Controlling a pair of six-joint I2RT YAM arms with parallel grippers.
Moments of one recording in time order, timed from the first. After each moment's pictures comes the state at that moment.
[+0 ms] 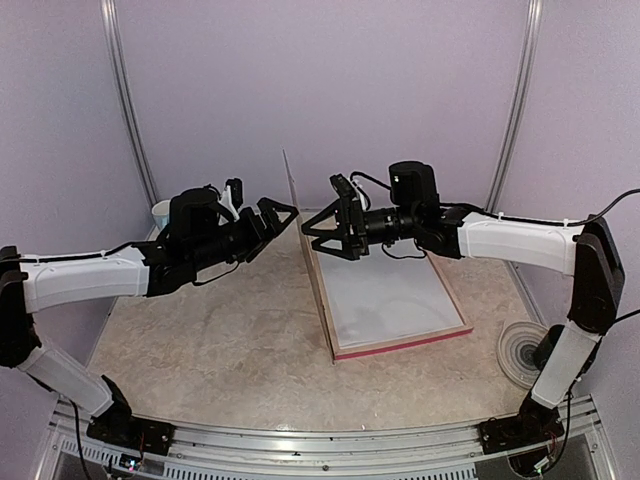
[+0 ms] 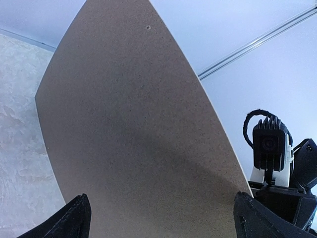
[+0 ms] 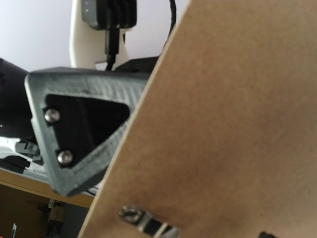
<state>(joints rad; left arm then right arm) -0.73 1.43 0.94 0.29 0.03 -0.89 0.73 1.73 1.33 0.14 -0.83 0.83</state>
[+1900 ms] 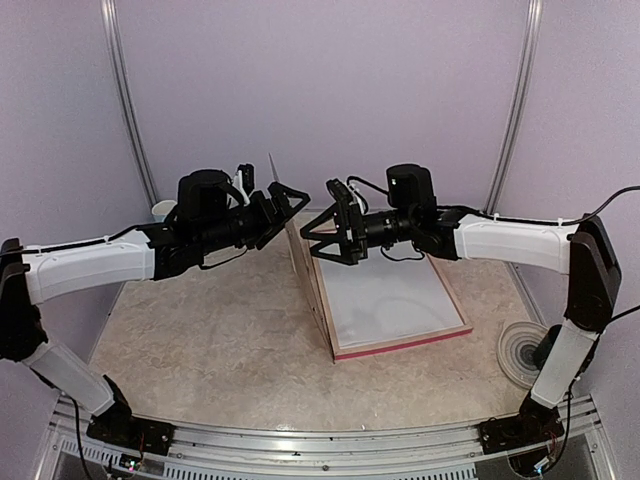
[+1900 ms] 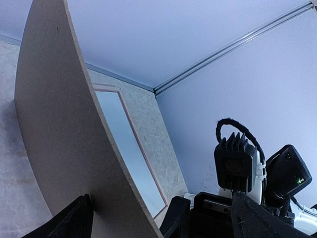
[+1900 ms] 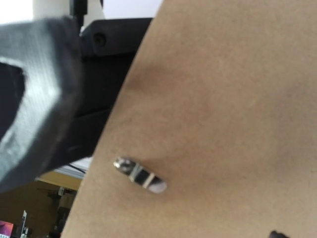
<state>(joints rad) -0.75 1.48 1.10 0.20 0.06 -0.91 0.73 1.75 1.33 0.16 -0.89 0.85</state>
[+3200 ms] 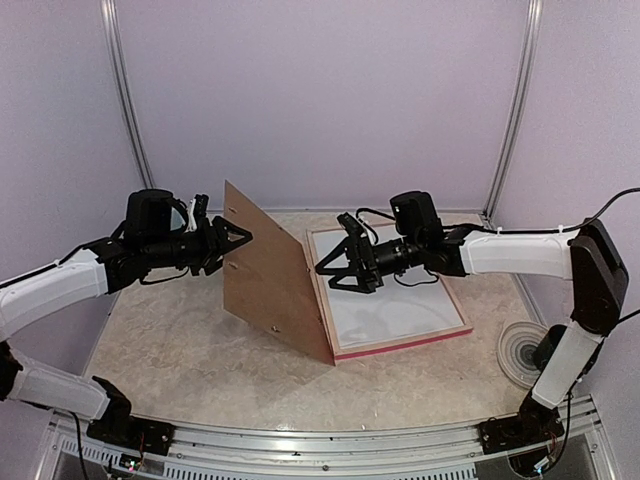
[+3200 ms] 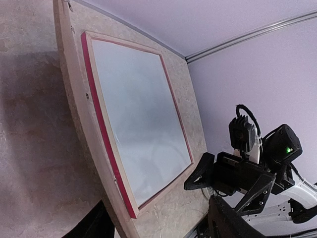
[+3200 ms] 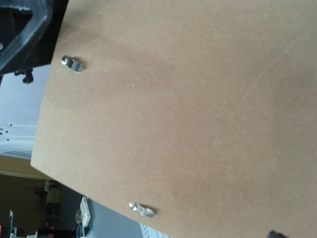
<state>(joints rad) -0.51 1.21 0.88 -0.08 0.35 -0.87 0.71 1.71 1.16 0.07 -0.87 0.74</state>
